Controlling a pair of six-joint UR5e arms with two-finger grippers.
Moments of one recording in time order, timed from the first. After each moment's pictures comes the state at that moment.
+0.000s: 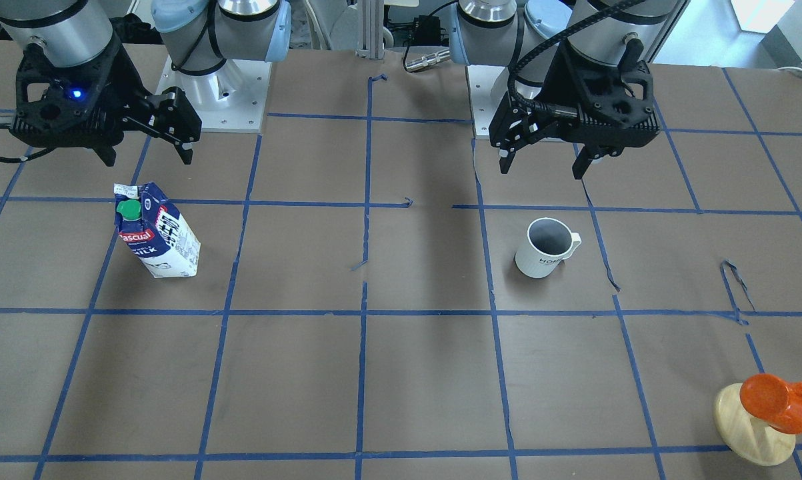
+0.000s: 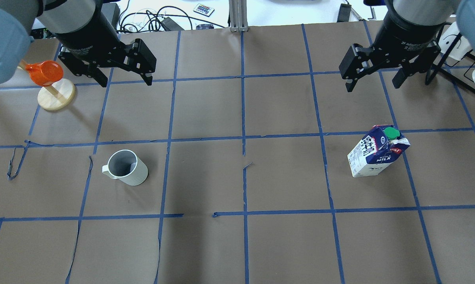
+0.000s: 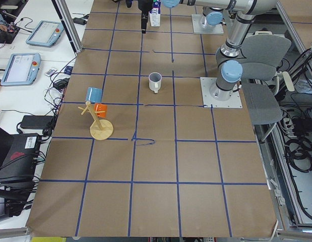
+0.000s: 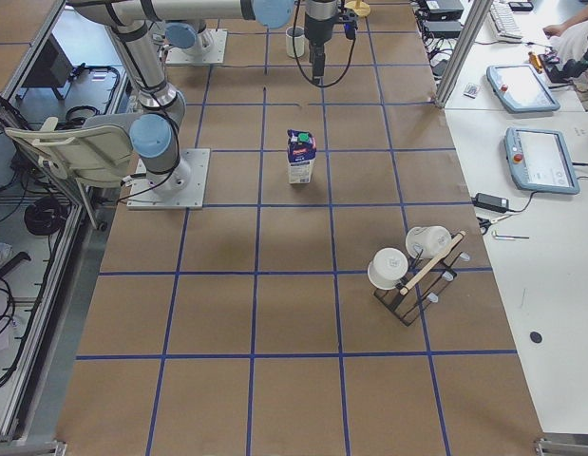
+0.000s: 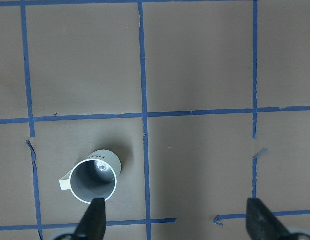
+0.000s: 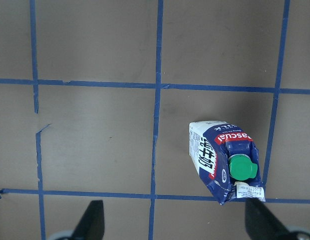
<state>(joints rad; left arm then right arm) -1.60 -1.58 -1.50 -1.56 1.53 -0.01 1.52 -1.58 1.54 -1.50 -1.57 -0.09</state>
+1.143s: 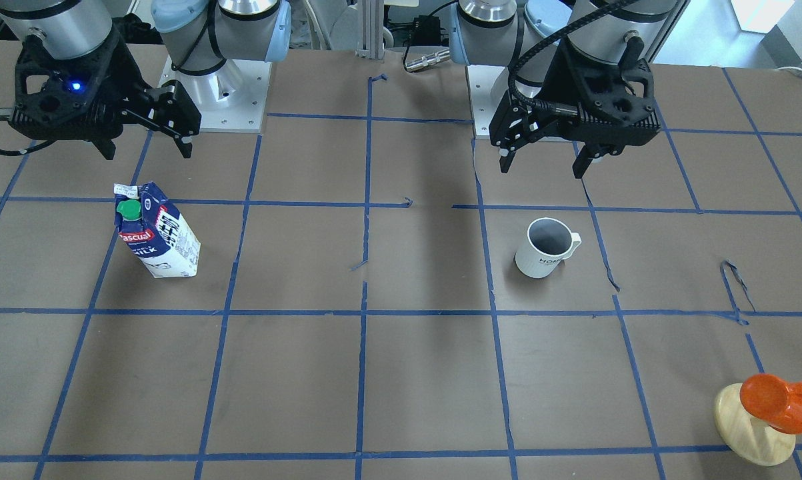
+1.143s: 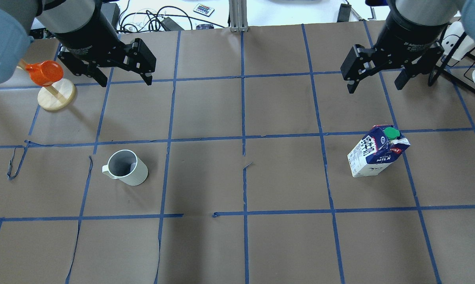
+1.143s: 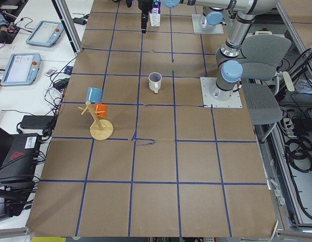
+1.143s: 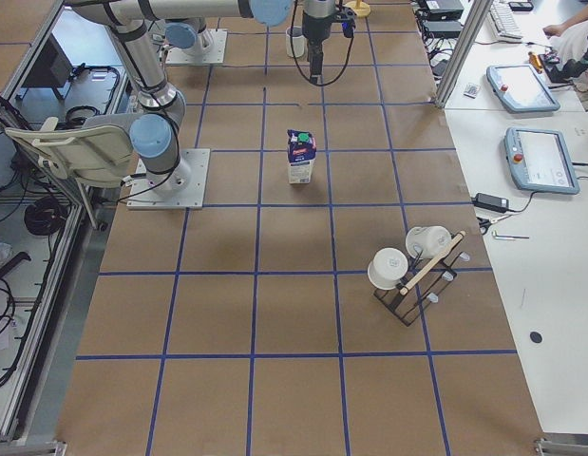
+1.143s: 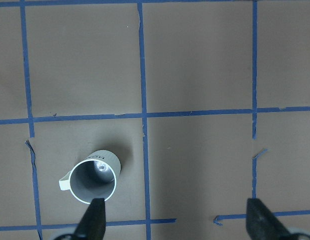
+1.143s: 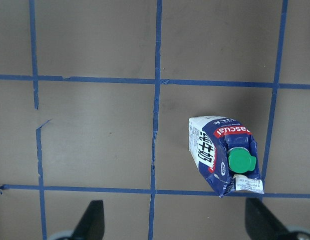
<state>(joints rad) -1.60 -1.58 -1.50 -1.56 1.53 -0.01 1.52 -1.59 1.53 -1.48 -1.57 -0.09</state>
